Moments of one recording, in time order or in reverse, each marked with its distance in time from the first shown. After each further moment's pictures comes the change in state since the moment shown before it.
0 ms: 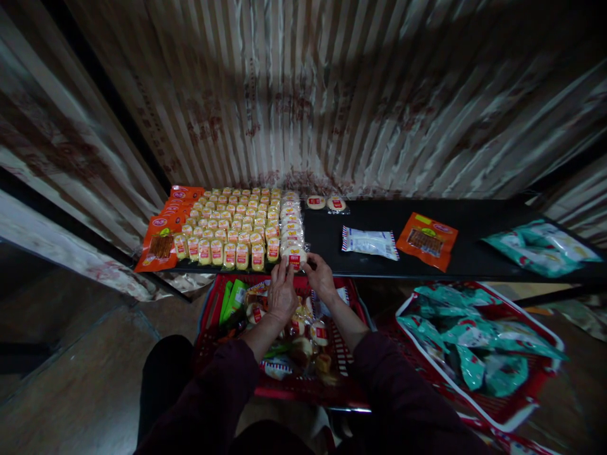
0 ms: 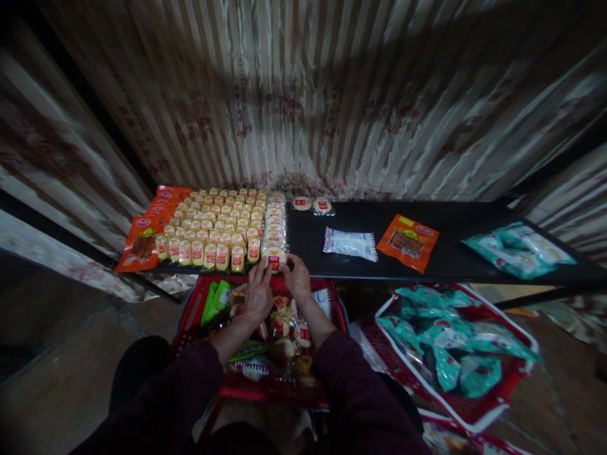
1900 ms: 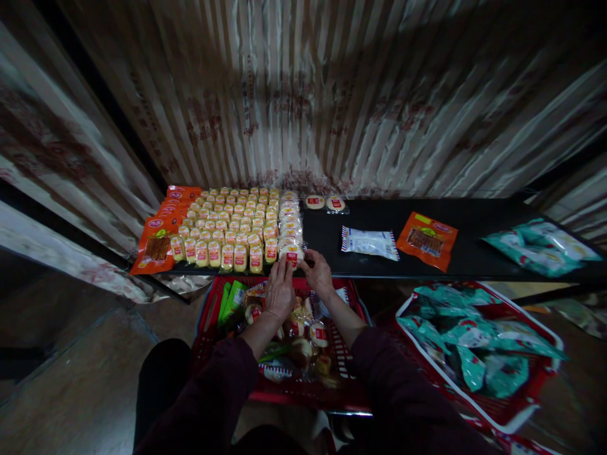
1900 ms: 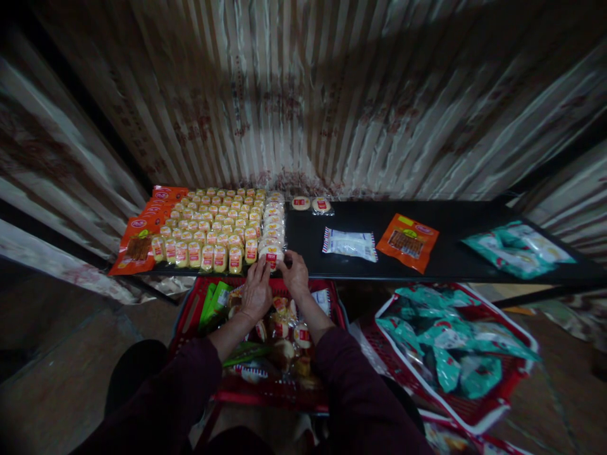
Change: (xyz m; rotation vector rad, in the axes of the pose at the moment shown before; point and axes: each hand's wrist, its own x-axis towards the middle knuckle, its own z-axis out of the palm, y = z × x) left_hand 0.008 -0.007 0.003 0.228 -0.002 0.111; right_hand 0.010 -0.004 0.002 -0.145 0.026 -0.063
